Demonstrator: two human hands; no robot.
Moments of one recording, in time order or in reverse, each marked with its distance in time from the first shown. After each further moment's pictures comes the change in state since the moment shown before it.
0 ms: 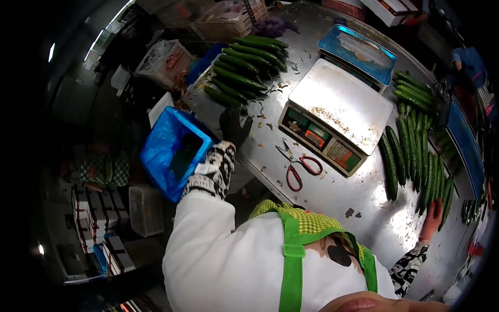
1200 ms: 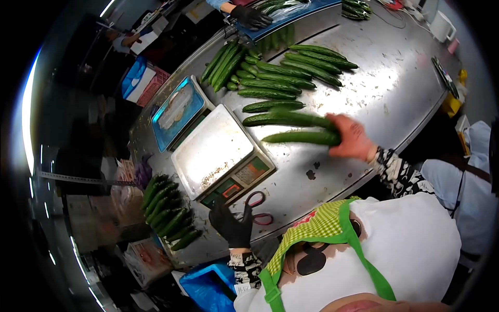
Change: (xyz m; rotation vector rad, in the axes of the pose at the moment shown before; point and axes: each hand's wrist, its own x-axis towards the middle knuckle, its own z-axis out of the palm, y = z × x) left_hand -0.012 0.228 -0.078 -0.290 -0.241 0.667; right_hand -0.164 -0.170 0.076 -0.354 -0.119 0.075
